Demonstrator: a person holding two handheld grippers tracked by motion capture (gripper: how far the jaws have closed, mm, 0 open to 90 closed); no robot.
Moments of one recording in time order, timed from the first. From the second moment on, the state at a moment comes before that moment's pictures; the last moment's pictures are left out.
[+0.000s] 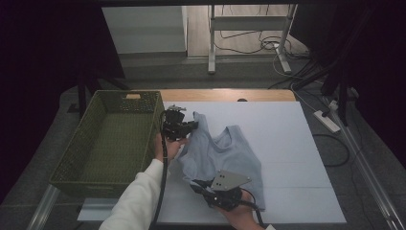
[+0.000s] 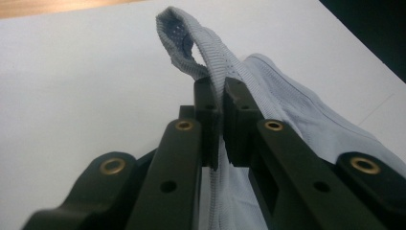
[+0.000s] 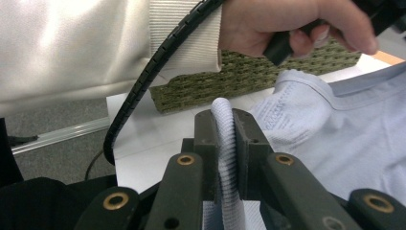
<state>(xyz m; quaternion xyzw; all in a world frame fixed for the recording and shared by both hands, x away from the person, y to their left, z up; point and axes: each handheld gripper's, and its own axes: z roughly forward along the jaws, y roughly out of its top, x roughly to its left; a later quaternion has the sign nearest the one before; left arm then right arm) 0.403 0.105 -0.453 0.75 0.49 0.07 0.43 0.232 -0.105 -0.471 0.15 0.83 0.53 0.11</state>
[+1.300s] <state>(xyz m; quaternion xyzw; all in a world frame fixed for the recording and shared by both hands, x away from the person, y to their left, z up) 0.407 0.085 -0.457 0.76 0.48 0.08 0.43 0.224 -0.166 -0.463 0.21 0.81 0.53 0.13</state>
